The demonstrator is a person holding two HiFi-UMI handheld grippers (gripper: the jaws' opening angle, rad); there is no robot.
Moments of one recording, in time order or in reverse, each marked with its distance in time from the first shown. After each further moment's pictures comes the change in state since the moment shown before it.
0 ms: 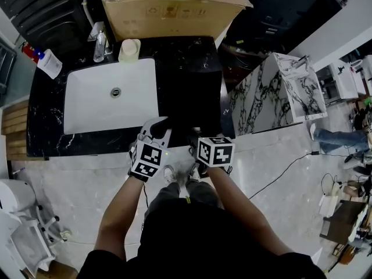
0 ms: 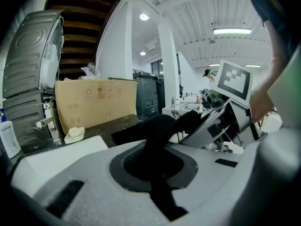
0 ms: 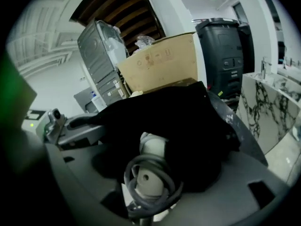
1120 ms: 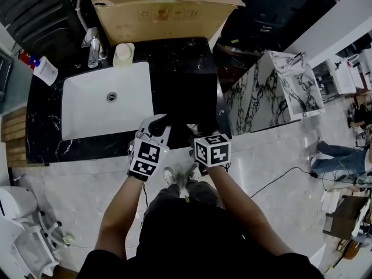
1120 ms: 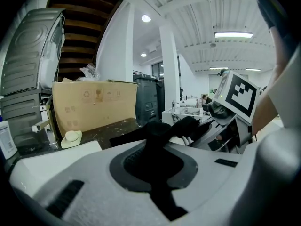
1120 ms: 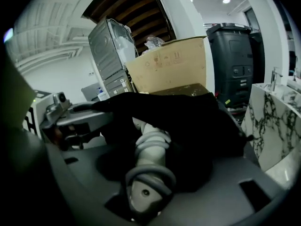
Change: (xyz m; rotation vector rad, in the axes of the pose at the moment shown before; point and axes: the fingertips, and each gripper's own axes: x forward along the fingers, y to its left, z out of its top) left arm 0.010 0.002 0.027 -0.014 -0.026 -0.013; right arm 0.004 0.000 0.010 -0.121 -0.015 0.047
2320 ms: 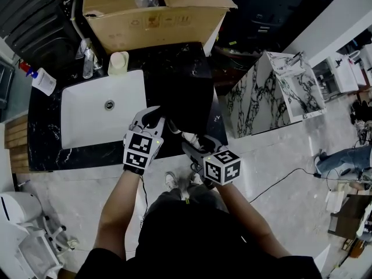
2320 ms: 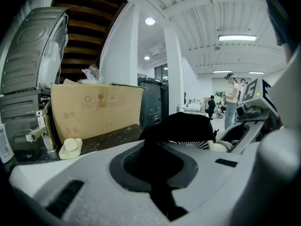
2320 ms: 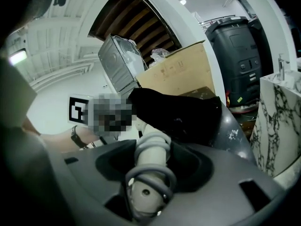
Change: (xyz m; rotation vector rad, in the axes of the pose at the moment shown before) left arm 0.028 0.033 0.040 -0.013 -0.038 0.025; right arm -0.047 0.013 0.010 0.042 -0.088 0.199
